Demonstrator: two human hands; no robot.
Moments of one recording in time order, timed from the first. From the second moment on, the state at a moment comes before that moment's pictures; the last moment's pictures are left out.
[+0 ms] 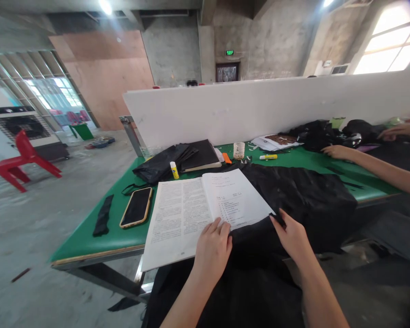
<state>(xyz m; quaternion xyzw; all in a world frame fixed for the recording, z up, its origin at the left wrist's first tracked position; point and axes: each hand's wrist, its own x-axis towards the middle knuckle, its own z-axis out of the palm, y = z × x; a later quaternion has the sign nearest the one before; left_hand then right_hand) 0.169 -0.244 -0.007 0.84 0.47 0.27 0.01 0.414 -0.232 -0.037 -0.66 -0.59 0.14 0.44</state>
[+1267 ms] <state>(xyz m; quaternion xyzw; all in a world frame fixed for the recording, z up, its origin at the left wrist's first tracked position) 0.054 -0.268 0.013 0.34 0.45 0.65 0.52 0.259 -0.245 0.051 -0.35 -0.80 0.19 0.44</state>
